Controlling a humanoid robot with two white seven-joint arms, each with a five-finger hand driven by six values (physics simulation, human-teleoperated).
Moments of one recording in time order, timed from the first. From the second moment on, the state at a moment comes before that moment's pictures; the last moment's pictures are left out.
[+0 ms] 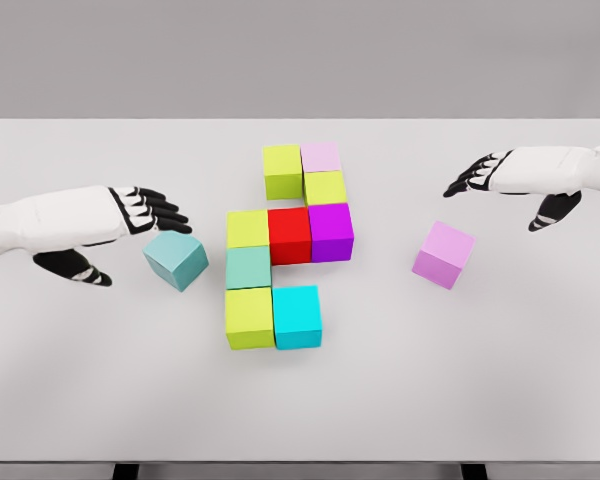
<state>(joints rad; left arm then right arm) -0.41 1.03 -0.44 -1.76 -0.09 -0.56 -0.59 -0.97 -0.99 1.01 -1.35 0.18 -0.61 0.61</state>
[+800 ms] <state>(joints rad) -0.46 0.93 -0.50 -1.74 -0.28 -0.29 -0.61 -0.94 -0.93 1.06 -1.32 0.22 -0.61 0.55</state>
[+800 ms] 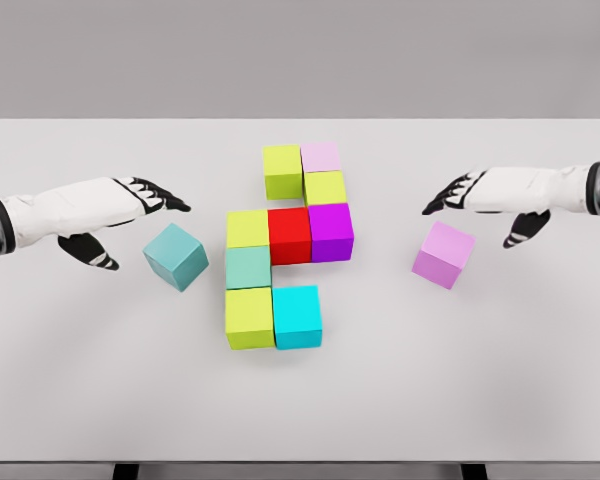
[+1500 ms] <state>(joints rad) -0.49 0.85 -0.57 -1.66 -0.34 -0.28 -0.61 -0.92 -0.92 1.10 -1.39 0.24 -0.61 0.54</state>
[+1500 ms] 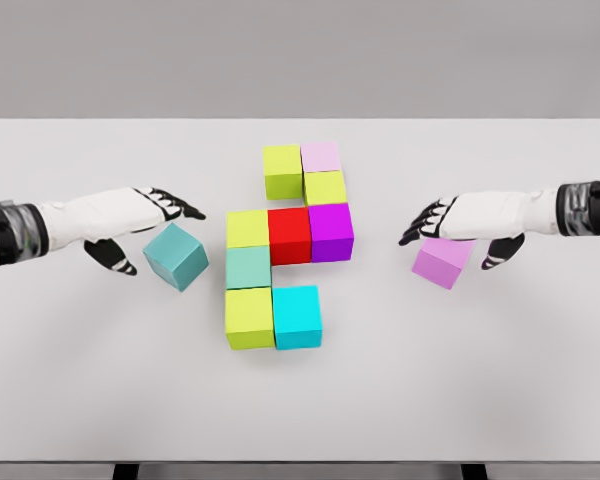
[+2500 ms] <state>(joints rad) -0.49 0.80 -0.60 -1.63 -0.37 -0.28 -0.61 -0.91 -0.91 1.10 -1.37 0.24 -0.61 0.53</state>
